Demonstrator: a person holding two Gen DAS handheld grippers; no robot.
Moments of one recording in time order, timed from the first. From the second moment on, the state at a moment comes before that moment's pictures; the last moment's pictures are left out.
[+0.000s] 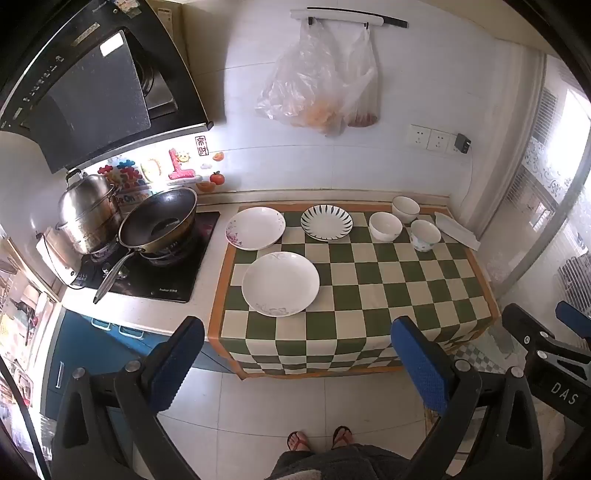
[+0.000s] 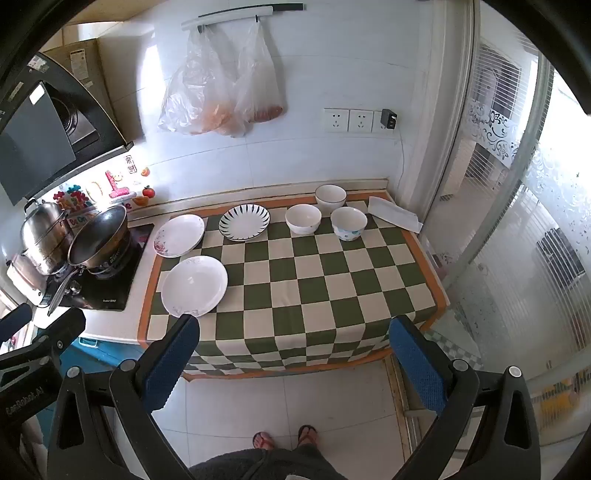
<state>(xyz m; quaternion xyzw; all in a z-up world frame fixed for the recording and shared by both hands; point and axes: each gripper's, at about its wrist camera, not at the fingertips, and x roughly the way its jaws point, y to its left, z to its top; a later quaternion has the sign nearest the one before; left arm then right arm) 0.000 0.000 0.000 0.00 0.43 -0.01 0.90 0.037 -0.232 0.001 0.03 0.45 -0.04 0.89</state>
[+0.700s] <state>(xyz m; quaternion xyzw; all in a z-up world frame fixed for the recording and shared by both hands) -0.001 0.001 0.005 0.01 0.42 0.00 0.91 0.039 -0.231 0.000 0.03 0.45 -0.04 0.89</state>
